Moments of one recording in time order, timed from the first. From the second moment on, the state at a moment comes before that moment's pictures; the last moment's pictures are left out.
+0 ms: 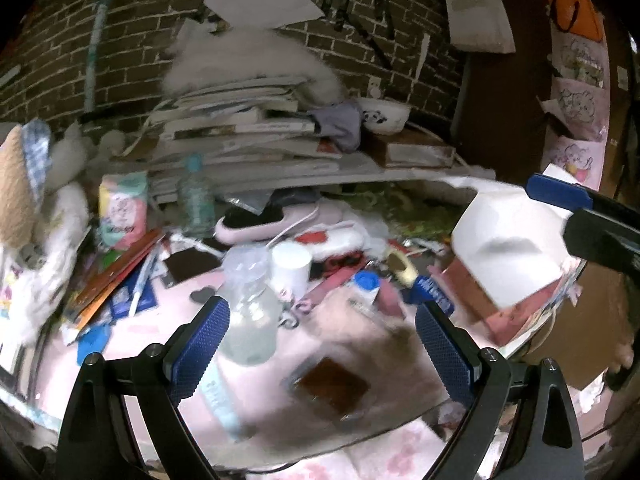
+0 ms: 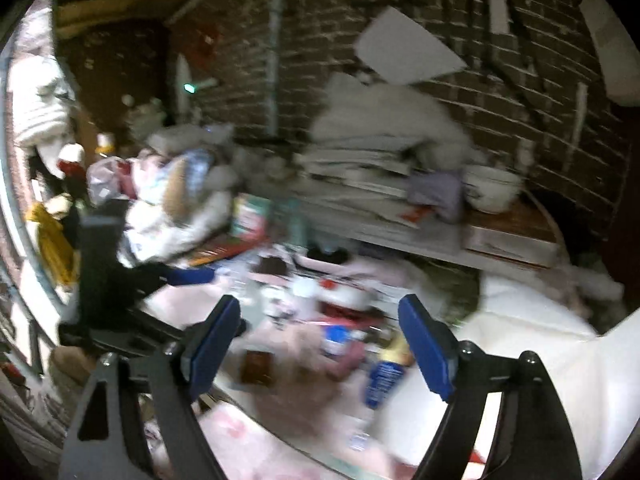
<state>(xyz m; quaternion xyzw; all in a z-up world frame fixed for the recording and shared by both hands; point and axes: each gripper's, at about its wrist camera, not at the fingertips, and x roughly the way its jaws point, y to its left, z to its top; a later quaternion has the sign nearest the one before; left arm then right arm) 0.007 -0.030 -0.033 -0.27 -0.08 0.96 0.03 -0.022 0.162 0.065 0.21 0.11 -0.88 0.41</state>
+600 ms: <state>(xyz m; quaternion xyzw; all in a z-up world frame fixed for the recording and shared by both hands) -0.032 -0.063 -0.092 -0.28 -0.11 0.95 -0.01 -0.006 0.131 -0.035 0.26 0.05 -0.87 0.42</state>
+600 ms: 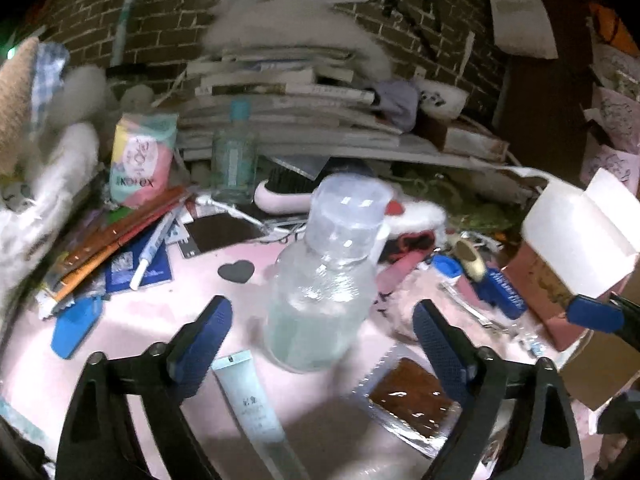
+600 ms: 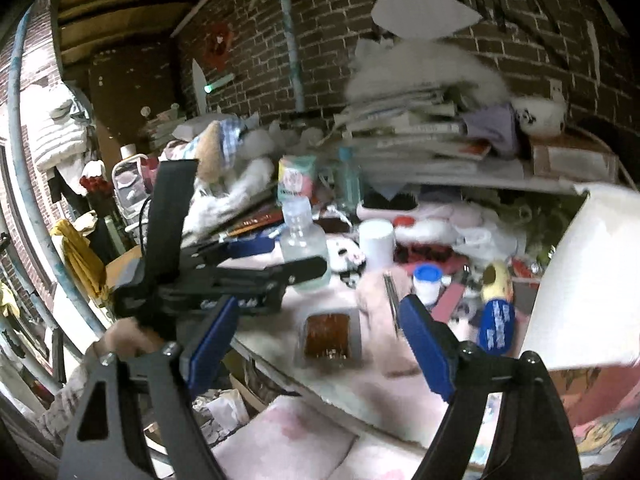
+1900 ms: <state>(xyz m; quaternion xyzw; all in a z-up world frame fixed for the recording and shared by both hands) -0.082 0.068 0.065 -0.27 0.00 0.94 0.22 -0.039 0.148 -0.074 0.27 0.03 -0.90 0.33</state>
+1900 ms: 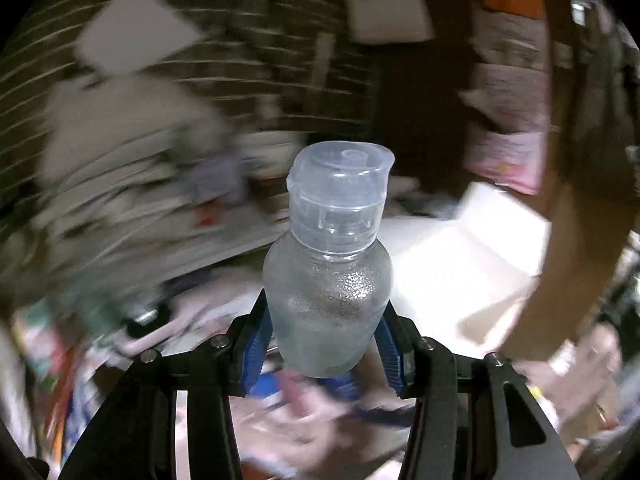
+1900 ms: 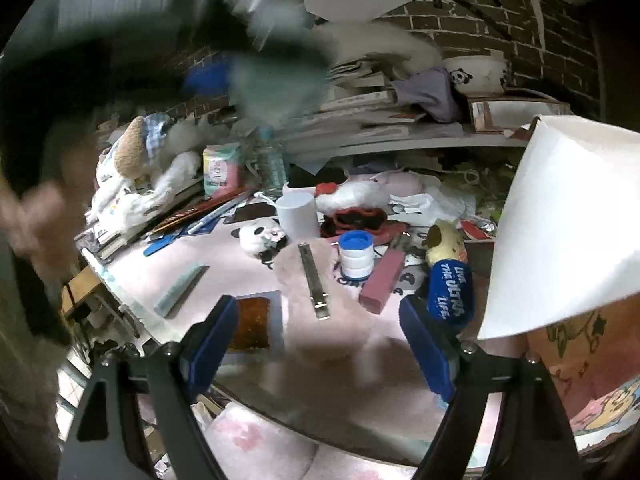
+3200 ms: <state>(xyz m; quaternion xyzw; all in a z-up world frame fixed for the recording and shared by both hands) -0.187 0.248 0.011 -0.53 0.27 0.76 0.24 -0.029 0.186 -0.088 0.27 -0.02 -0.91 0.31</state>
